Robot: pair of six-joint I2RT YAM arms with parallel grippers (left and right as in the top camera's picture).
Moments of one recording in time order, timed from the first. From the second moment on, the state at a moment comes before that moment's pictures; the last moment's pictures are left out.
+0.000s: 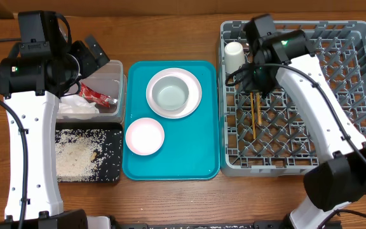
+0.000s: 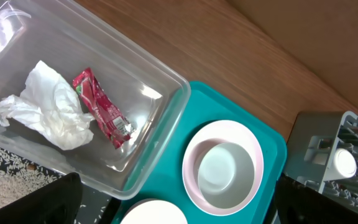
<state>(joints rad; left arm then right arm) 0.09 1.56 1.75 -1.13 0.09 -0.54 0.30 1.85 1.80 -1.34 0.14 0.28</state>
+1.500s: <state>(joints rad) 0.09 1.56 1.75 -1.13 0.09 -0.54 0.26 1.85 1.61 -1.26 0.02 0.28</state>
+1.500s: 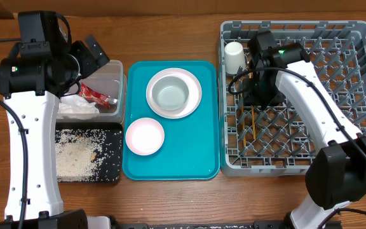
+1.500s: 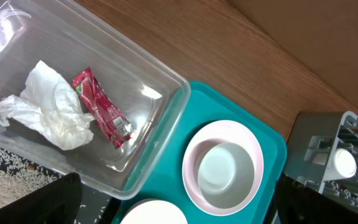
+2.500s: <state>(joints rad) 0.09 1.56 1.75 -1.13 0.09 -0.54 0.91 1.85 1.61 -0.78 -0.27 -0.19</state>
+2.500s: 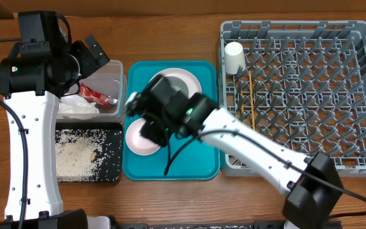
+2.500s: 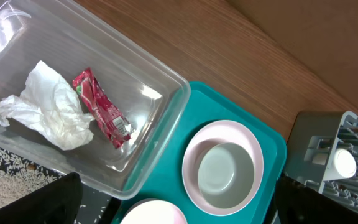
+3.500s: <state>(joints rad) 0.09 1.56 1.75 -1.13 0.09 -0.54 0.99 2.06 1.61 -0.72 -0.27 -0.29</state>
